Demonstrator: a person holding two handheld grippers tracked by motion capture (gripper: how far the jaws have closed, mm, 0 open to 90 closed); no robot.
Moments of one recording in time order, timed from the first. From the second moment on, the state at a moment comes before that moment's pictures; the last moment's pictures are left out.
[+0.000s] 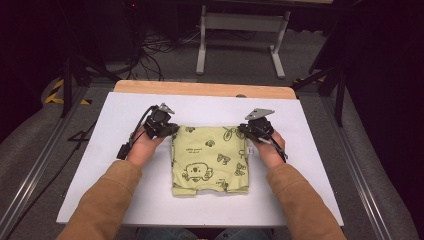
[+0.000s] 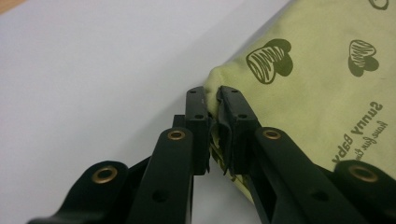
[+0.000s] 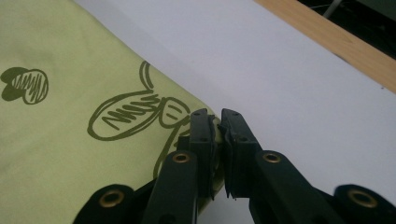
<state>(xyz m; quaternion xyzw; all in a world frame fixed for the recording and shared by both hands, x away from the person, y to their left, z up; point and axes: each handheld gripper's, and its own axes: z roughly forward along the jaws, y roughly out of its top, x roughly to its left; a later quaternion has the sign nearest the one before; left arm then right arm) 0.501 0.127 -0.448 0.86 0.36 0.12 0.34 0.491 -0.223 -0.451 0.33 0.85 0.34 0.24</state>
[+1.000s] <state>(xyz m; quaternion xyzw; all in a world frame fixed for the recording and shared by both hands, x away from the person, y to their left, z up) 0.511 0.138 -0.432 0.84 0.35 0.14 0.38 0.454 -0.216 -0.418 0.32 0.82 0.43 0.19</state>
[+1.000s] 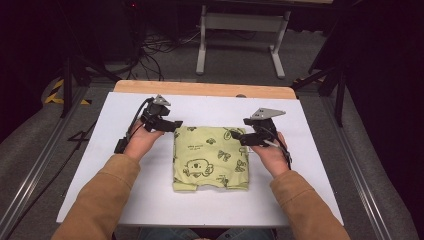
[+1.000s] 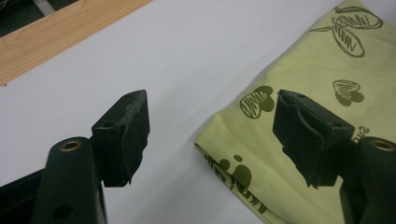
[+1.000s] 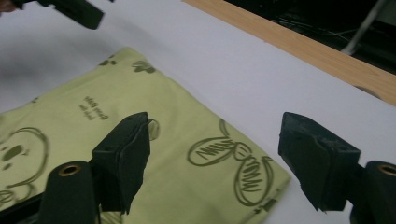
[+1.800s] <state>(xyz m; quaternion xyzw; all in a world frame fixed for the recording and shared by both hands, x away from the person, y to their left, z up) 0.496 0.154 -0.417 0.84 0.36 0.13 0.39 0.405 -0.150 -0.413 0.20 0.85 0.47 0.12</state>
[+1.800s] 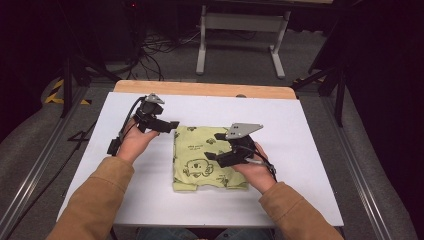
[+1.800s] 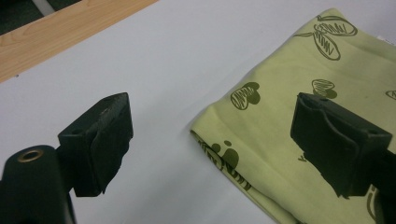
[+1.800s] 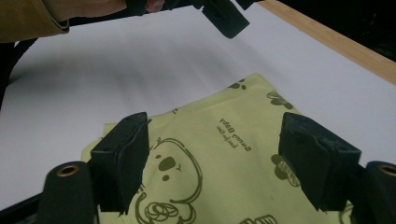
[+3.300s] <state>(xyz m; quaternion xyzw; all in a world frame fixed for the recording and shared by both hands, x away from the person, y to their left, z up) 0.479 0.177 -0.431 0.84 0.39 0.14 0.36 0.373 -0.049 -0.469 0.08 0.91 0.40 0.02</state>
